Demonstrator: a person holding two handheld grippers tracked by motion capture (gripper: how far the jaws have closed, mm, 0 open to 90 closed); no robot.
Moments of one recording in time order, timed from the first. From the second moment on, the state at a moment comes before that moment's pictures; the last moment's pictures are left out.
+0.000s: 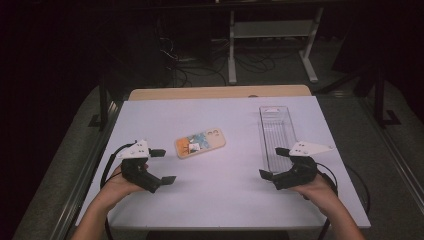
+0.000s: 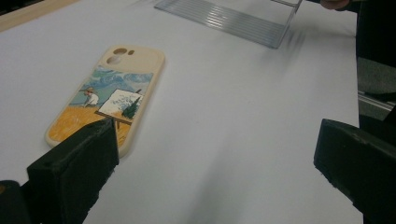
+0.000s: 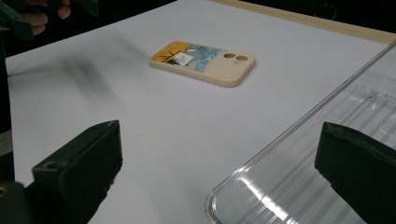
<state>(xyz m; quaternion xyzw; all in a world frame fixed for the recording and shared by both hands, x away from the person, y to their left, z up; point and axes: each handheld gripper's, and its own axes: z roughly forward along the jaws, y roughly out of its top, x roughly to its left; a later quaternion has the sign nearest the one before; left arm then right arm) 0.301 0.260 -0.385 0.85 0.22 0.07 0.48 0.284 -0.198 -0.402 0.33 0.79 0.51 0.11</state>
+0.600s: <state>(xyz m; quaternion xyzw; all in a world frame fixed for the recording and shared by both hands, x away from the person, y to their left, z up) 0.315 0.249 -0.385 0.84 0.23 0.05 0.48 0.286 -0.199 -0.402 0.33 0.78 0.51 0.11</state>
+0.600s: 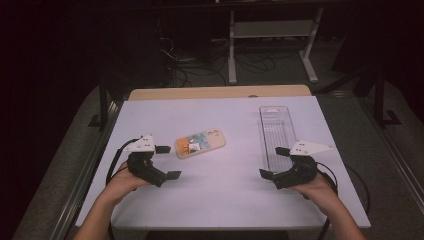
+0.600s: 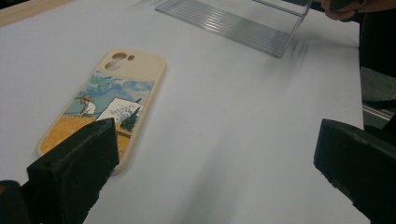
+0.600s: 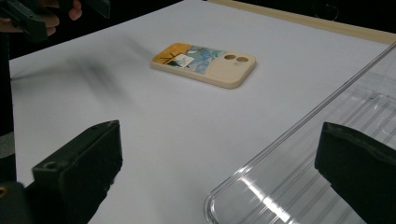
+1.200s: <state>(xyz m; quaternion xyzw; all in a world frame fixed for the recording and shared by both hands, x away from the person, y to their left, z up) 0.330 0.240 -0.382 0.84 0.23 0.06 0.49 0.285 -0.197 -0.402 0.33 0.79 0.51 0.12</state>
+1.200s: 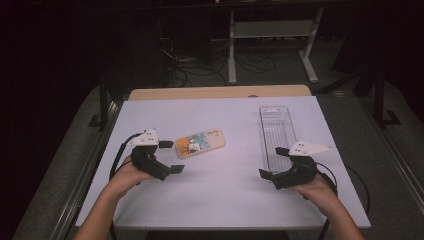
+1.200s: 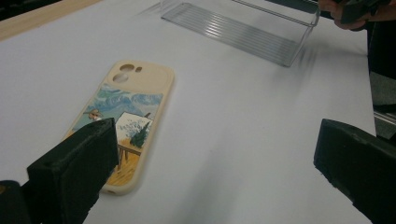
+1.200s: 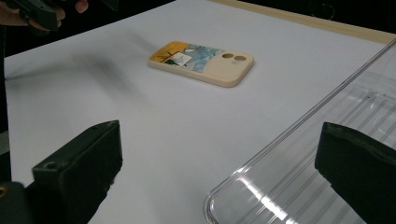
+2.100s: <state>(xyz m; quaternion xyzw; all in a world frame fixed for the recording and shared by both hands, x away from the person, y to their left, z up) 0.368 0.233 -0.383 0.84 0.26 0.09 0.46 0.285 -0.197 -0.402 0.33 0.79 0.51 0.12</state>
